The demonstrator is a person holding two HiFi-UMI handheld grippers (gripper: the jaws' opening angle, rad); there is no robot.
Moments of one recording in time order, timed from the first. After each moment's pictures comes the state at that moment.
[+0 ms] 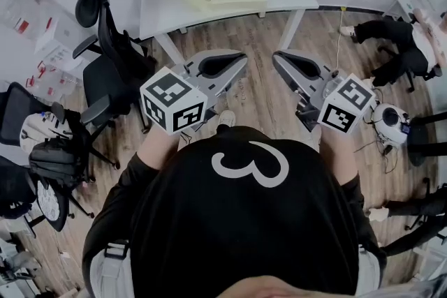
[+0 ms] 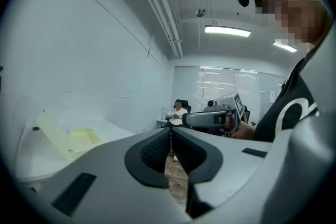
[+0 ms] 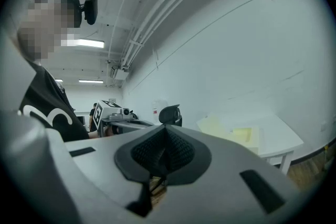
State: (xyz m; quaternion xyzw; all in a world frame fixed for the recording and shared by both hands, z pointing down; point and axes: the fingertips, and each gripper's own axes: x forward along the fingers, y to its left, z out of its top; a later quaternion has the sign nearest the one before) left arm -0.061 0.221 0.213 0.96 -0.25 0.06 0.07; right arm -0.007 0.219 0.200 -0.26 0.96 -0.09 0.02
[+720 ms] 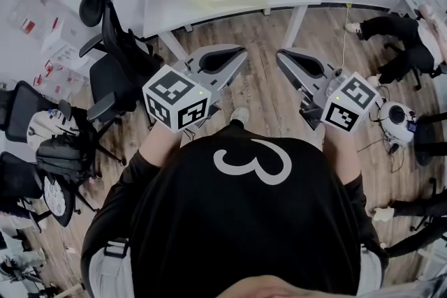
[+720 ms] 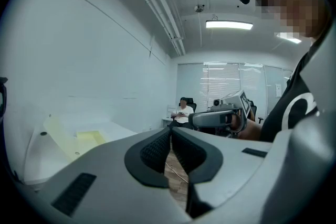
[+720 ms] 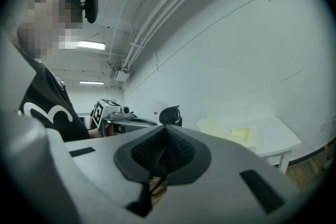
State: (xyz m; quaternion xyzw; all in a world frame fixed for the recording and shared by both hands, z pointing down) left arm -0.048 0.226 0.209 0.96 -0.28 0.07 0.05; right arm 0.014 0.231 0.200 -0.26 0.96 -0.08 0.03
